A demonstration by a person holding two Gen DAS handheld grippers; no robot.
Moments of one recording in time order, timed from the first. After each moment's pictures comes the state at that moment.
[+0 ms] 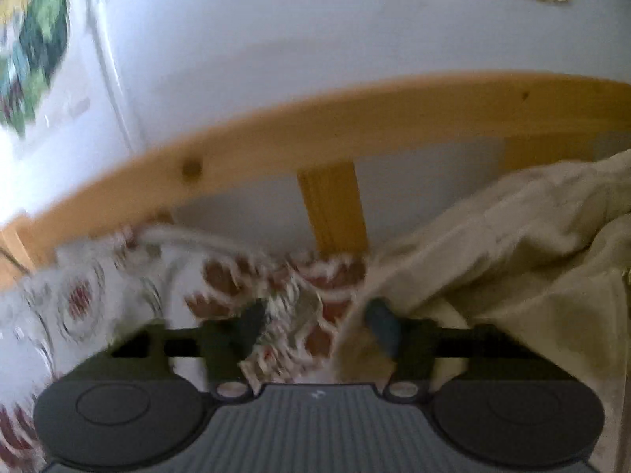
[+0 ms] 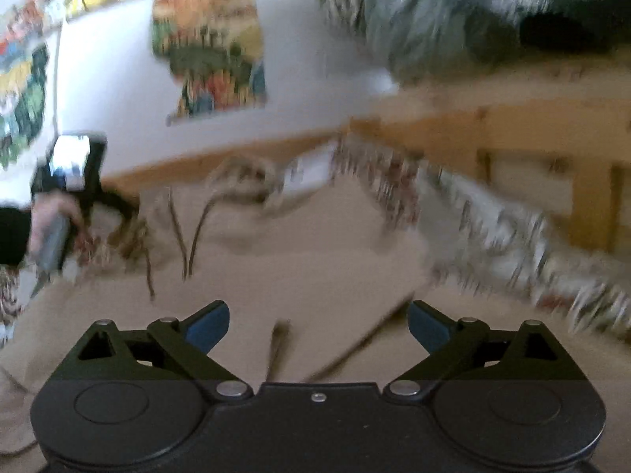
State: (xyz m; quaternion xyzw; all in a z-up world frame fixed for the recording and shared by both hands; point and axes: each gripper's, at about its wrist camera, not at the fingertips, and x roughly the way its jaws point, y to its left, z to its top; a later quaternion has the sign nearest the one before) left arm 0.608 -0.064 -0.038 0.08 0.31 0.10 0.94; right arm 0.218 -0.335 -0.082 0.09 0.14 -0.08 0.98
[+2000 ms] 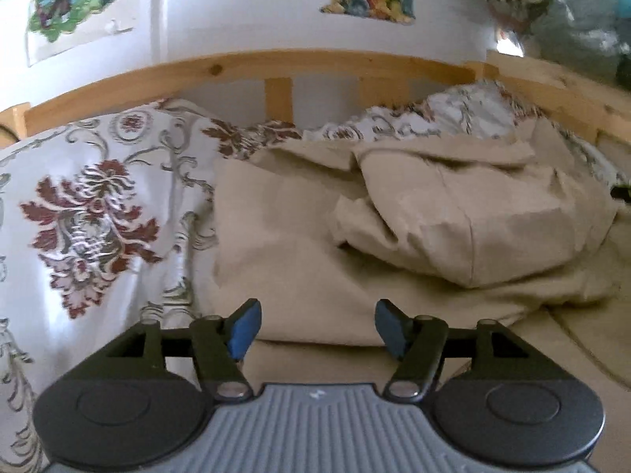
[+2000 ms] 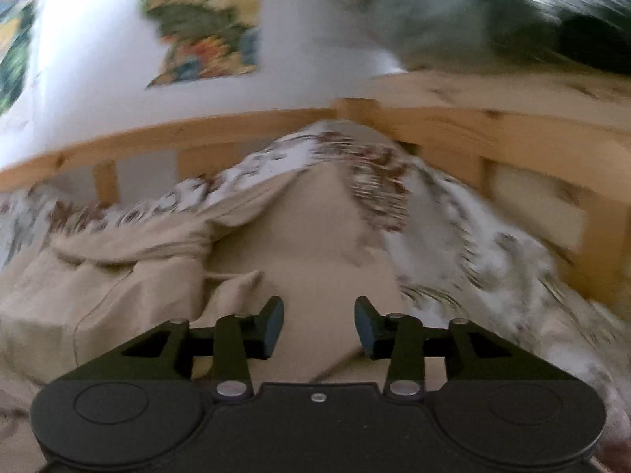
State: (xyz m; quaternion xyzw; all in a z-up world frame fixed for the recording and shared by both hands) left arm 0.297 0.048 -0.072 0.04 0.29 -0.11 0.95; right arm 0.261 -0.367 -0.069 0.07 0.21 -0.10 0.97
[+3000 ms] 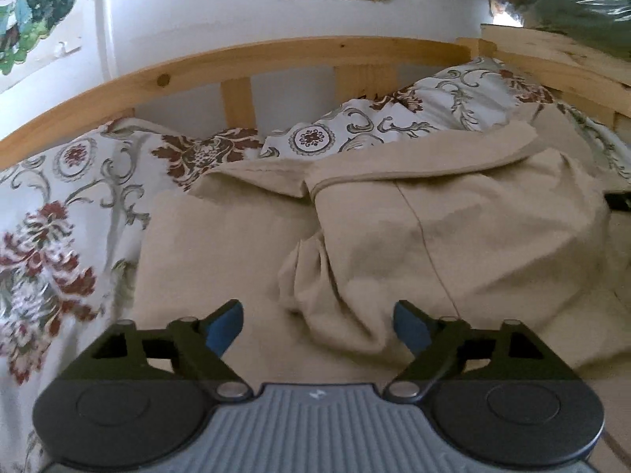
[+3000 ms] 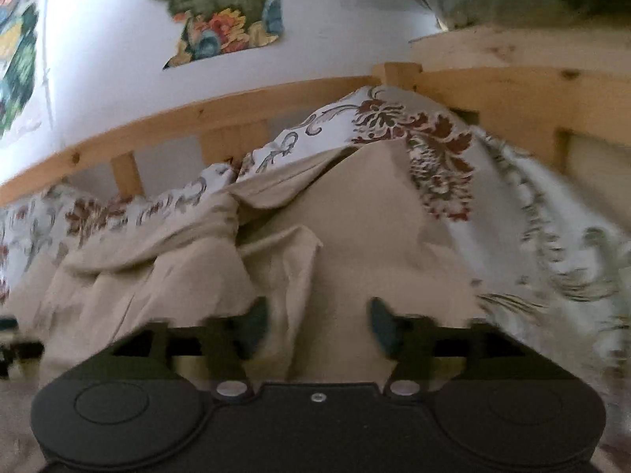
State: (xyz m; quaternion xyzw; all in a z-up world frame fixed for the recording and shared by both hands) left arm 0.346 -0.034 -0.079 0.08 0.31 -0.11 0.94; right arm 0.320 -0.357 -0.084 0.07 0.26 -0.02 0.96
